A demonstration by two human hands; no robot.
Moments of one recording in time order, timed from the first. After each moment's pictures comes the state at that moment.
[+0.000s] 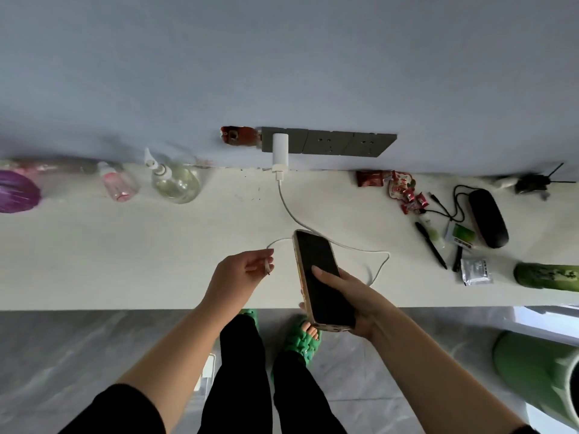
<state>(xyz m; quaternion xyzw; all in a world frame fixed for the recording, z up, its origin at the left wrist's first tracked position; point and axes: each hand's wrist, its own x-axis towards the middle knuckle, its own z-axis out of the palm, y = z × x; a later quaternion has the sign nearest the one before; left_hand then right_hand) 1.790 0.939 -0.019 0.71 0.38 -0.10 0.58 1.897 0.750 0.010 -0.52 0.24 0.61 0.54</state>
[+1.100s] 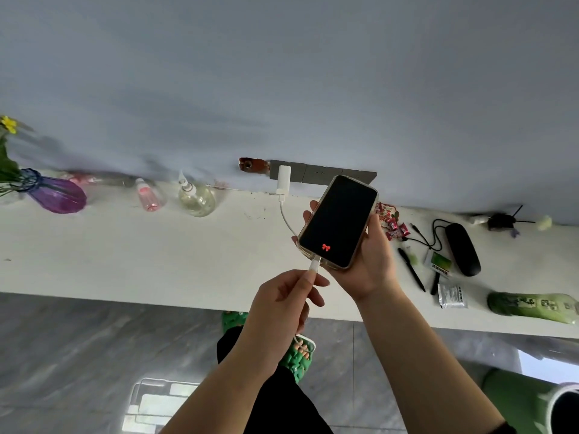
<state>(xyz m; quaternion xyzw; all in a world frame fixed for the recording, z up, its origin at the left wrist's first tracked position) 1.784 0.849 0.157 0.56 0.37 -0.01 0.74 1.932 0.780 0.119 -0.26 0.18 0.49 0.81</state>
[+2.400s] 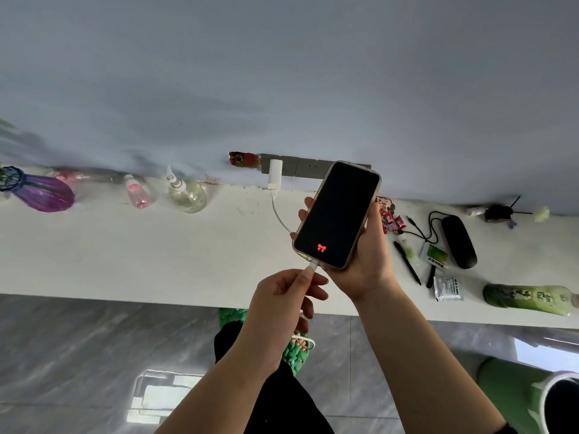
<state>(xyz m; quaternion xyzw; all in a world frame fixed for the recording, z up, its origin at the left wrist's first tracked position) 1.805 0.839 0.165 0.50 0.44 -0.04 0.74 1.938 0.774 0.120 -0.29 0.15 0.49 0.81</state>
